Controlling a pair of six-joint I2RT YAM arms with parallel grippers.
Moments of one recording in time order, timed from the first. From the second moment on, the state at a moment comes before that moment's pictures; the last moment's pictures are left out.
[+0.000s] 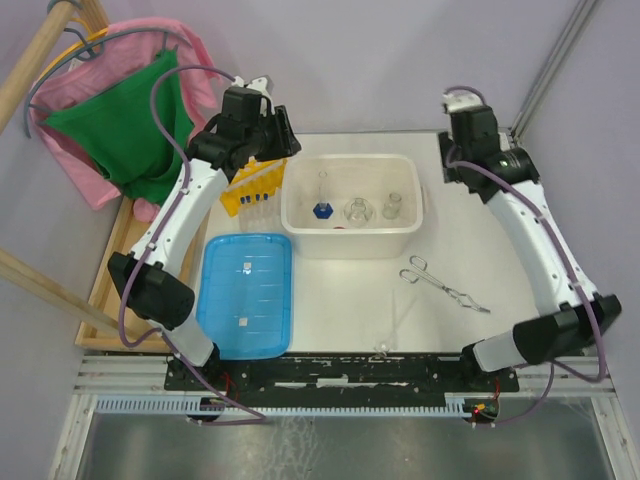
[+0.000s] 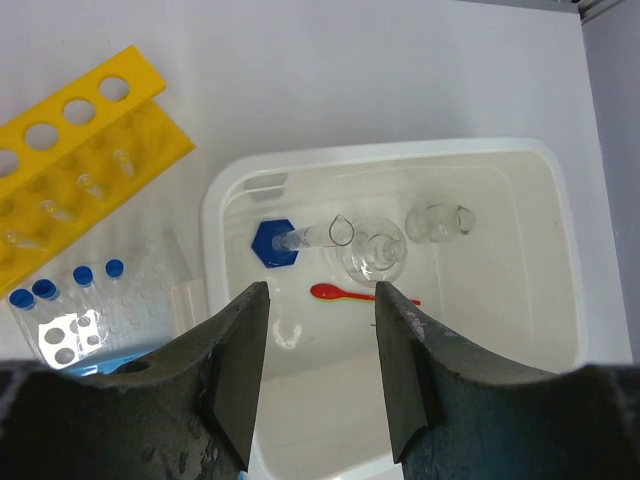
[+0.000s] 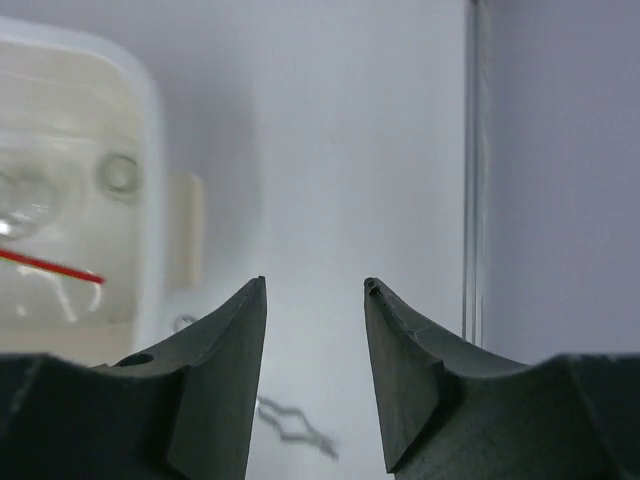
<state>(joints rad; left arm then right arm) -0.38 1.69 1.83 -0.71 0.05 -0.42 0.37 1.55 1.78 -0.90 0.38 -0.13</state>
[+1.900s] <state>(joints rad) -0.38 1.50 1.54 -0.63 0.03 -0.42 -0.03 1.79 1.00 -0.94 -0.22 0.43</state>
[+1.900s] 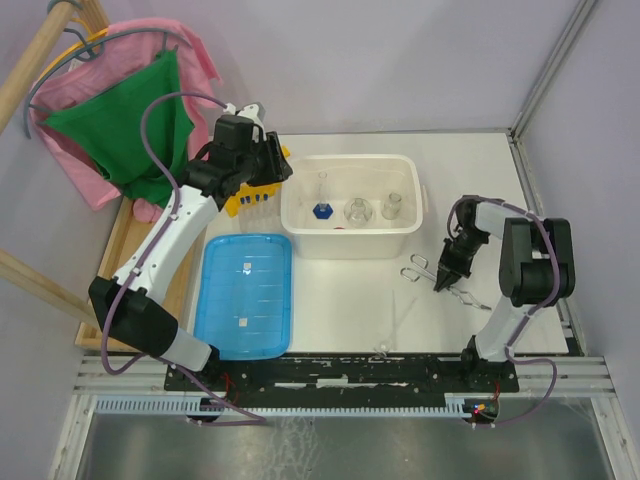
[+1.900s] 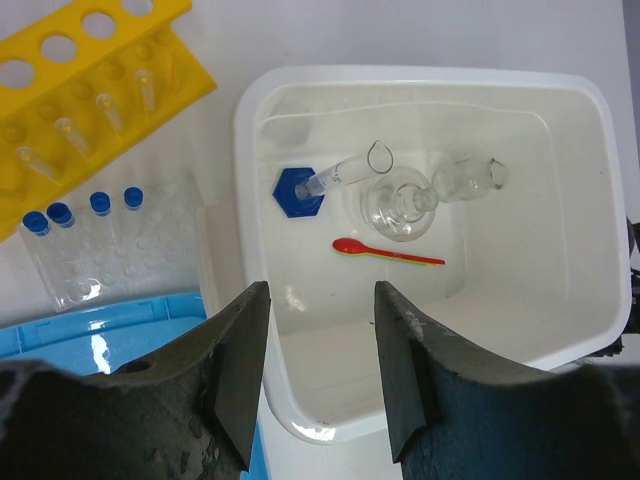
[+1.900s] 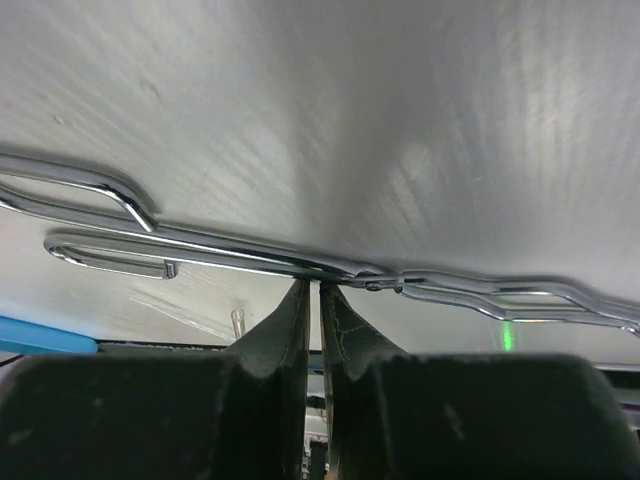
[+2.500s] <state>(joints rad) -0.38 1.50 1.52 -0.64 0.00 -0.42 -0.29 1.89 1.21 -0.84 -0.19 0.46</state>
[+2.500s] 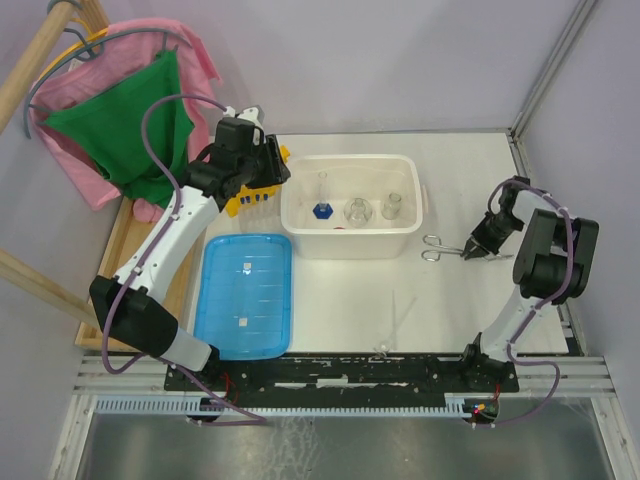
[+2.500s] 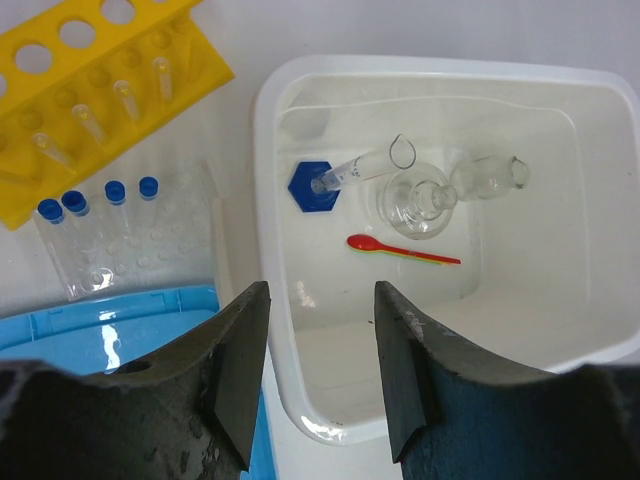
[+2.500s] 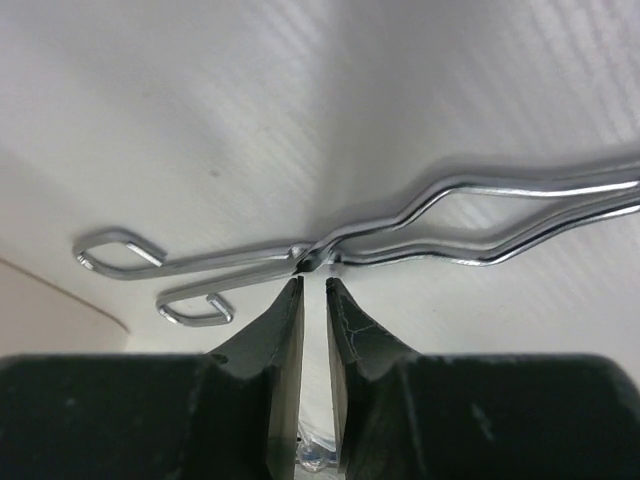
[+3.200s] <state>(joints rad) -0.38 1.55 1.61 -0.63 0.03 -0.44 0.15 1.07 0.94 -1.01 -0.06 0.49</state>
